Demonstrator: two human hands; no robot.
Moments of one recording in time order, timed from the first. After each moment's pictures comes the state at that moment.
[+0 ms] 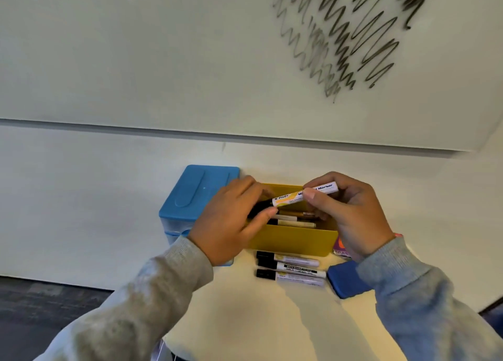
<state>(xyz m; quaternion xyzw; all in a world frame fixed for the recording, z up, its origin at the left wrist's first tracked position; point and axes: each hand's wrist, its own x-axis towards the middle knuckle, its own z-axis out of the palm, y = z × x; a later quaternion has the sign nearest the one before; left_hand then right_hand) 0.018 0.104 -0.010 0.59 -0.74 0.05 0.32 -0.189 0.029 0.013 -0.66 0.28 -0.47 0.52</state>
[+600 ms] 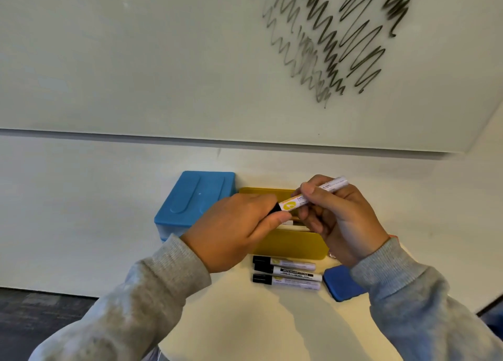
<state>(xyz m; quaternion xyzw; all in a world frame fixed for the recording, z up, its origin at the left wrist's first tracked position) -0.003 0.117 0.025 0.56 -0.79 -0.01 0.26 -0.188 0.035 0.021 -0.59 0.19 -0.41 0.67</state>
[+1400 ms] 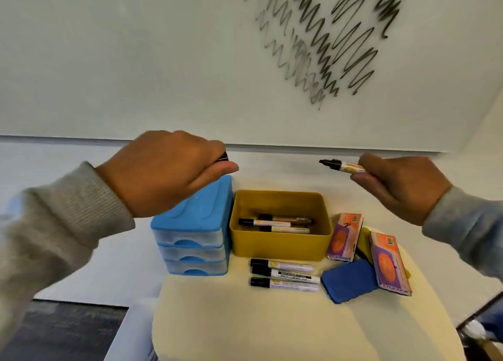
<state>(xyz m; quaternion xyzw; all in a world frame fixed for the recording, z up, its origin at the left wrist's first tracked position) 0.061 0.133 0.117 0.57 -0.78 0.24 0.12 -0.280 -0.042 0.061 -0.92 0.26 -0.26 -0.15</state>
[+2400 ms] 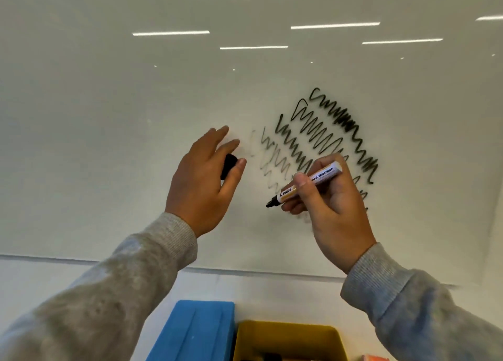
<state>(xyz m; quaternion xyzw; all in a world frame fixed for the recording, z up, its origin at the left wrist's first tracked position) 0.079 0.015 0.207 0.56 -0.62 0.32 0.45 -0.135 -0.028 0.184 -0.71 0.10 -0.62 0.33</state>
